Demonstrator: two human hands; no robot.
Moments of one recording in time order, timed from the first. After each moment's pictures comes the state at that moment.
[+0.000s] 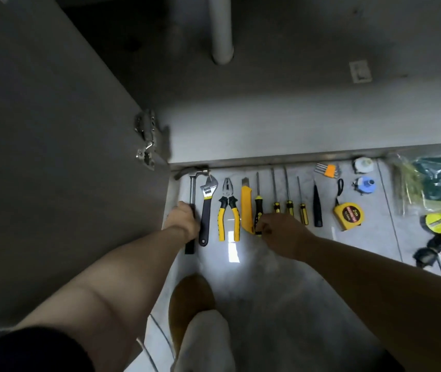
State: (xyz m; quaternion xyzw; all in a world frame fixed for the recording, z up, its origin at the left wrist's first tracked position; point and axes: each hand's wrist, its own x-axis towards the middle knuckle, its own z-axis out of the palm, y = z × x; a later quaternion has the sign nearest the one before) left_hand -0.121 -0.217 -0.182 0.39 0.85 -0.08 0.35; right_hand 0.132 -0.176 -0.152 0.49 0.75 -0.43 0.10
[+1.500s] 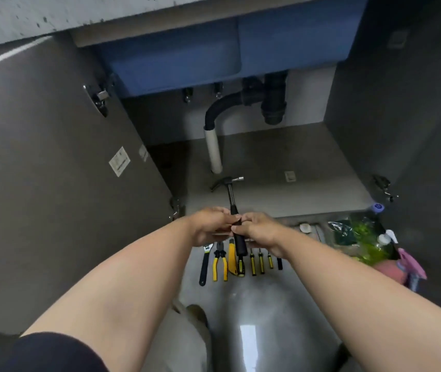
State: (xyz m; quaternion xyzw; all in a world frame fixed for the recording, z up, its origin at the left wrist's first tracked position) left_hand 0.012 -0.228 0.138 0.34 0.65 0.25 0.63; right_hand 0.177 -0.217 0.130 0.48 0.53 -0.68 -0.14
